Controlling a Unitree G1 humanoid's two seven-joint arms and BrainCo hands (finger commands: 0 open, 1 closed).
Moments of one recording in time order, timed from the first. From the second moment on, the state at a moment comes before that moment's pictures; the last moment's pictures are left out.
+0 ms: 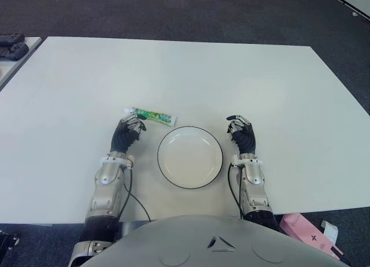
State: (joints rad) left arm 0.22 0.17 0.07 -0.02 0.22 -0.25 0.02; right arm 0.10 0.04 -0.02 0.29 -0.02 -0.39 -0.04
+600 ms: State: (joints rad) left arm 0.17 0.40 0.06 -0.04 0.65 -0.27 0.25; right arm 0.07 0.06 -0.02 0.32 -0.02 -0.41 -0.04
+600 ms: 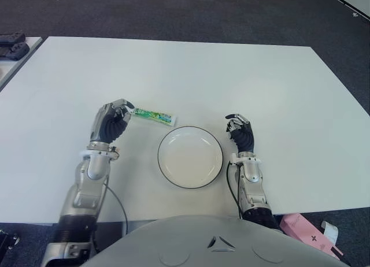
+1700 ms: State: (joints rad) left arm -0.21 0.66 -0.11 0.17 0.85 -0.16 0.14; right arm 0.05 0.06 -0.02 0.38 0.00 -0.45 -0.04
